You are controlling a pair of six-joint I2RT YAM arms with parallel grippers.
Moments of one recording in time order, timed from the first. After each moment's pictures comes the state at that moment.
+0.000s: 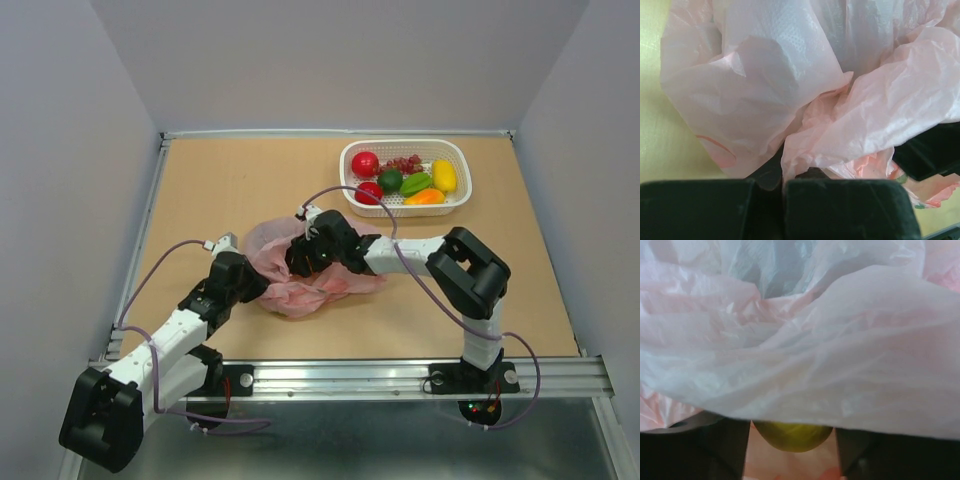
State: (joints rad) left arm -0.42 0.87 0.30 -0.12 -0.06 -0.83; right arm 0.87 1.94 1.15 0.13 -0.18 0.30
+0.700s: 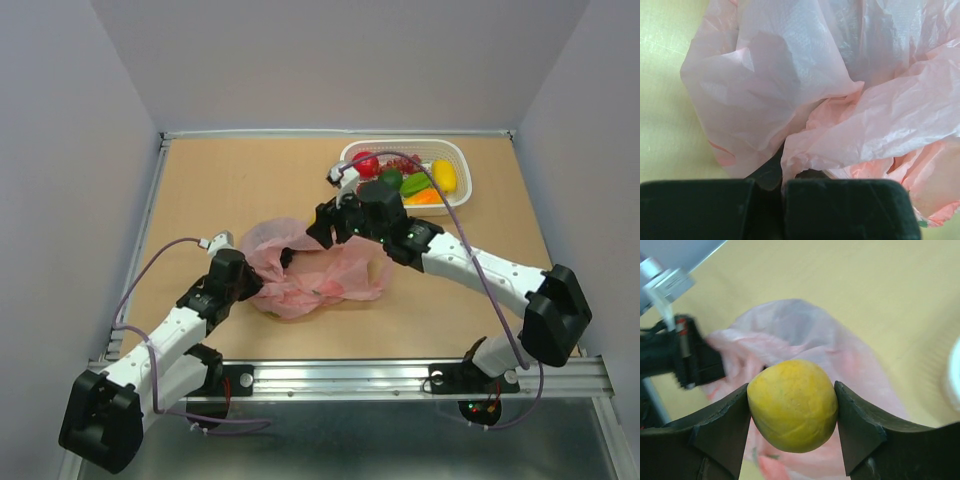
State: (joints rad) left arm -0.42 0.87 0.34 -0.21 -0.15 -0.81; right arm 0.84 1.47 1.11 0.02 -0.11 0.18
